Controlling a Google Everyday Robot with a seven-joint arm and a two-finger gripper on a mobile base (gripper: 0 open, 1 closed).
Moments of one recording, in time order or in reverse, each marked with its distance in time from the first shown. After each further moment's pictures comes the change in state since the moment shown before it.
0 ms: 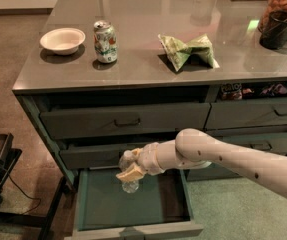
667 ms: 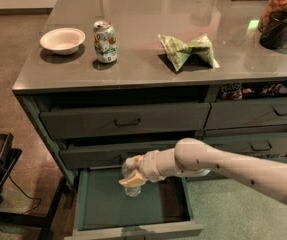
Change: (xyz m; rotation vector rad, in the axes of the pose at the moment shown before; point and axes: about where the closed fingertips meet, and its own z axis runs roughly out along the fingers) arm 0.036 -0.001 0.016 0.021 0.015 -0.021
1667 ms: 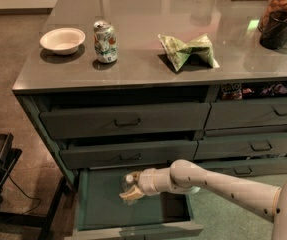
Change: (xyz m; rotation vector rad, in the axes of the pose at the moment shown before) arm 0.102 -0.007 0.080 0.001 -0.062 -0.057
